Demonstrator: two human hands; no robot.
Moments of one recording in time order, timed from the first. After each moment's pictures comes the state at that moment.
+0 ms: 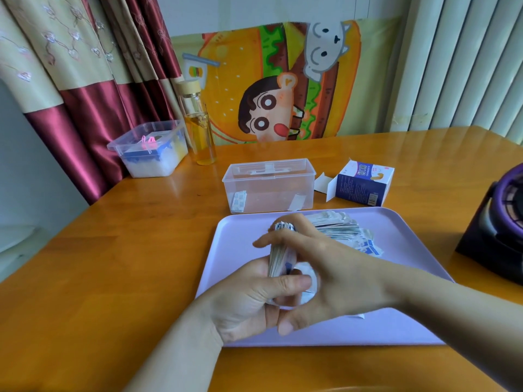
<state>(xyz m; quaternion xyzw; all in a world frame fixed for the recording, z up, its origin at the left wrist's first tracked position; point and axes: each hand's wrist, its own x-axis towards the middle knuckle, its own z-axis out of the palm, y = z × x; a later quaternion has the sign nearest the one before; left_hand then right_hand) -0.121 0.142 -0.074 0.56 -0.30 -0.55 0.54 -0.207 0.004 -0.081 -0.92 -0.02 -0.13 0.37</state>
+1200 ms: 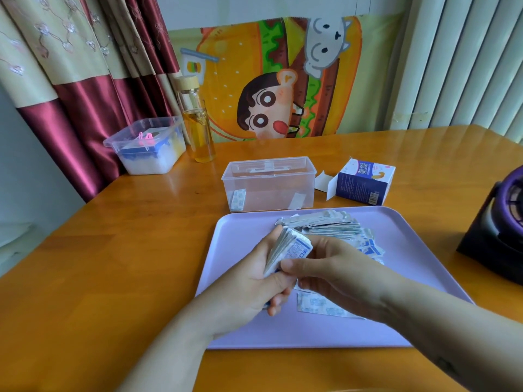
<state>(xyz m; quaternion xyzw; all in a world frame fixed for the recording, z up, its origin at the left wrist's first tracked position) -0.109 0.141 -0.089 0.63 -0.45 -0.39 0.50 -0.207 0.007 -0.094 -0.65 0.07 -0.05 0.76</state>
